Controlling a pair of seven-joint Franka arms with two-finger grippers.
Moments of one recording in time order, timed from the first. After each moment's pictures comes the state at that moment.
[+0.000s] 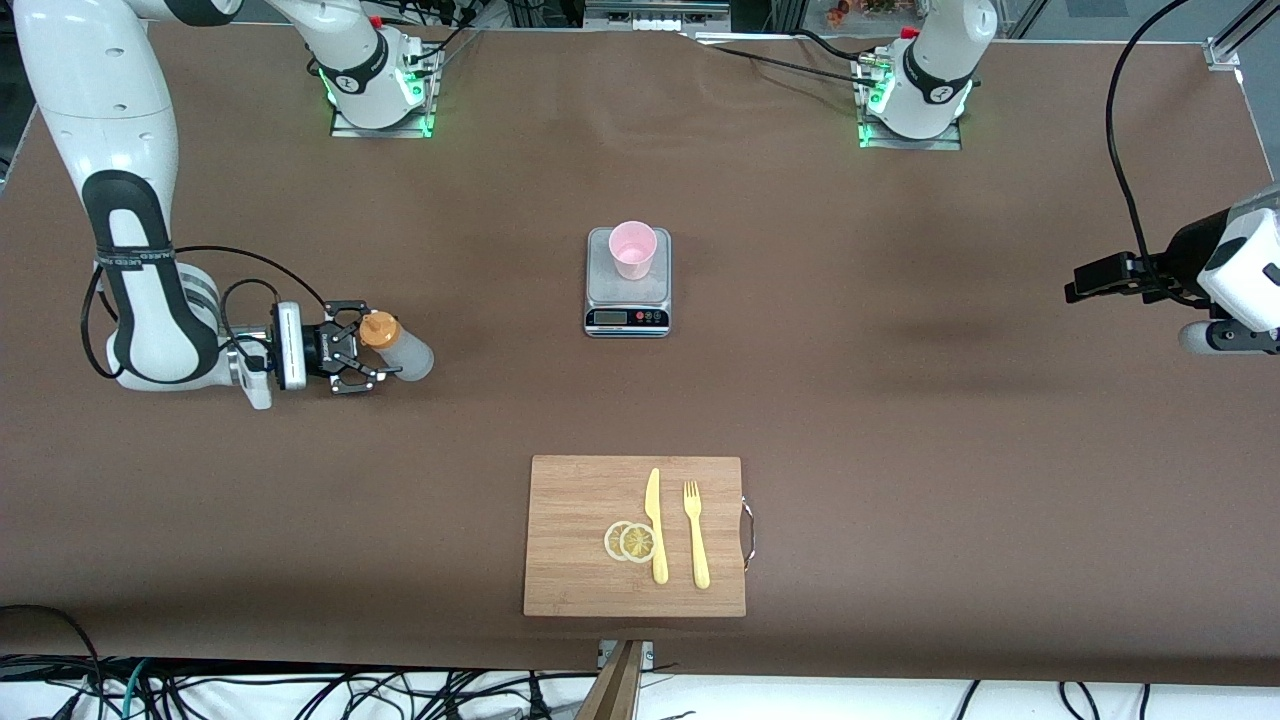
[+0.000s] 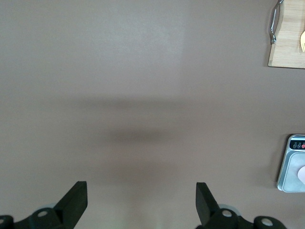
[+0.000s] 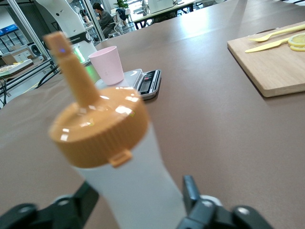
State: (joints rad) left arm 0.05 0.18 0.00 -1.50 -0.09 1.51 -0.01; right arm 0.02 0.70 -0.18 -1.83 1.07 1.64 -2.29
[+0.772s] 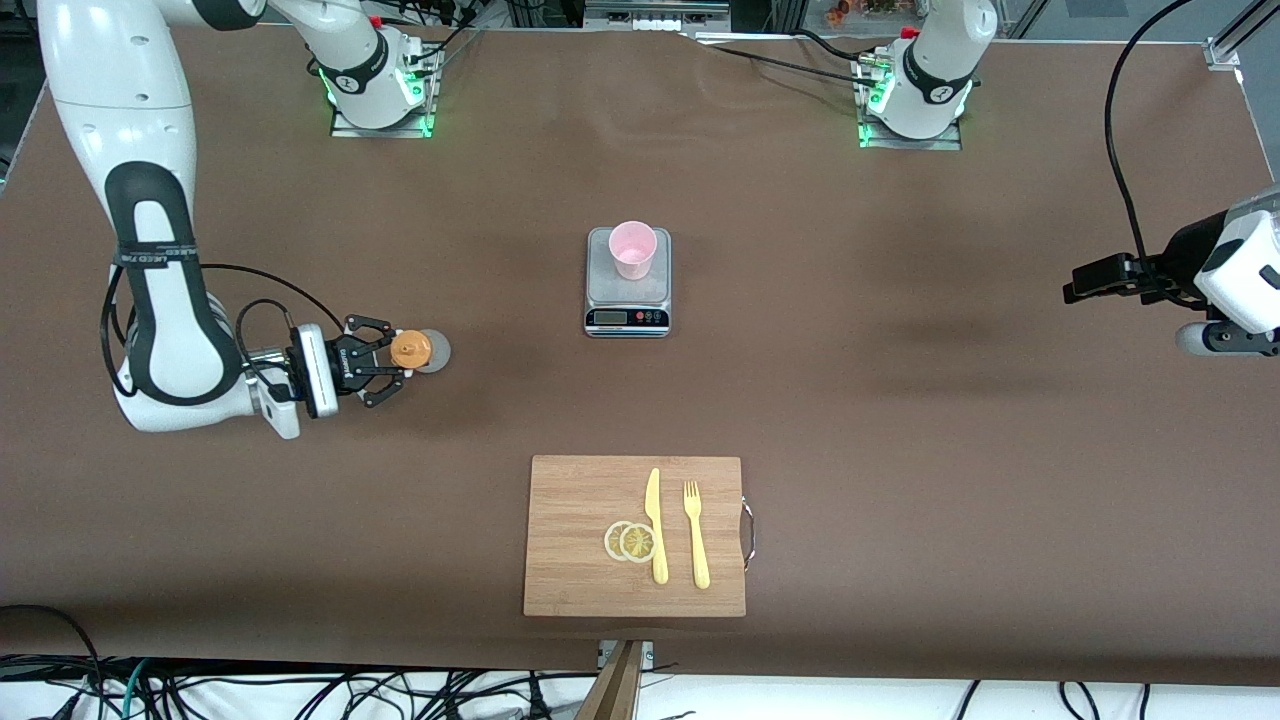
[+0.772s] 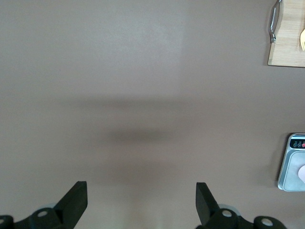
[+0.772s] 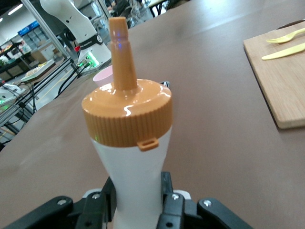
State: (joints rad) left arm 0.05 0.18 0.00 -1.50 -0.09 1.51 0.00; right arm 0.13 0.70 -0.16 -1.60 0.96 1.55 -1.94
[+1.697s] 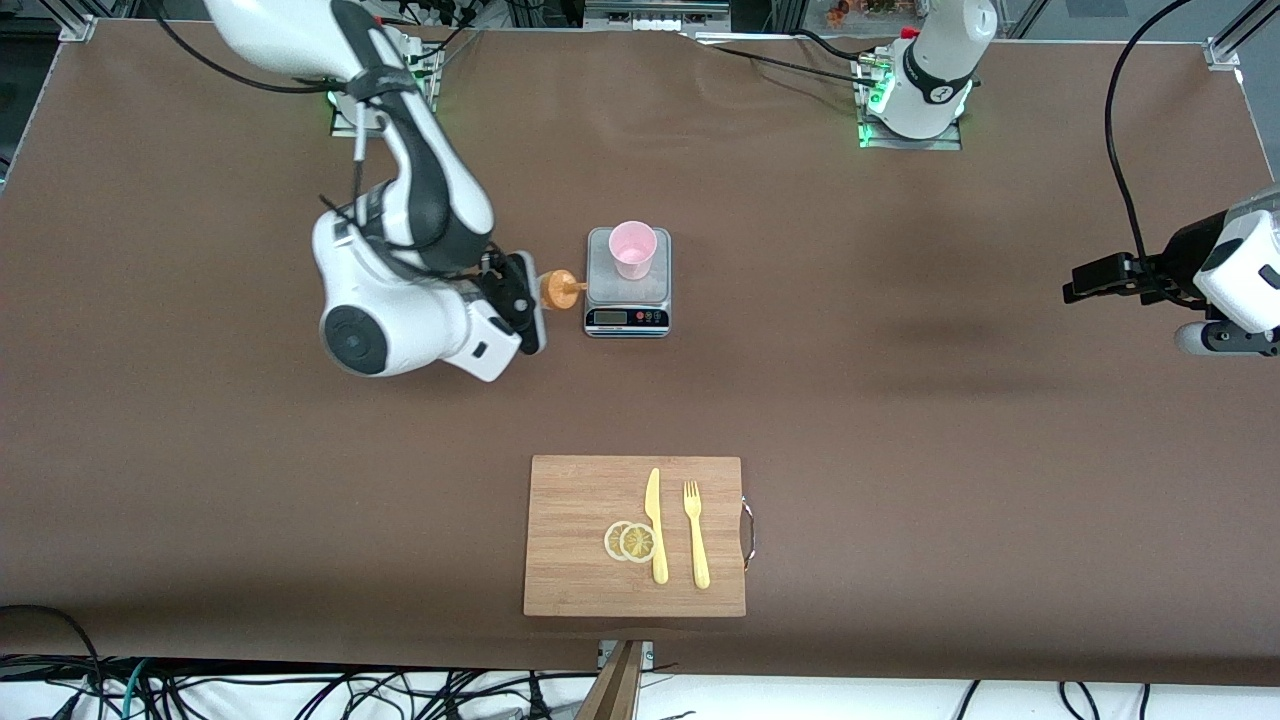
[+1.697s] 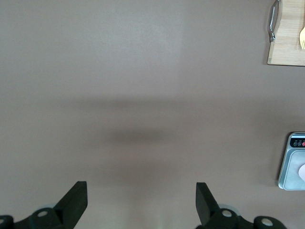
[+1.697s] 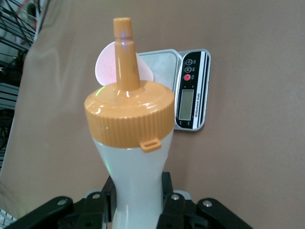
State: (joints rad) left arm 0.05 0.18 0.00 -1.50 -0.09 1.51 0.00; right arm 0.59 0.56 -0.16 -1.49 0.50 1.65 -1.34
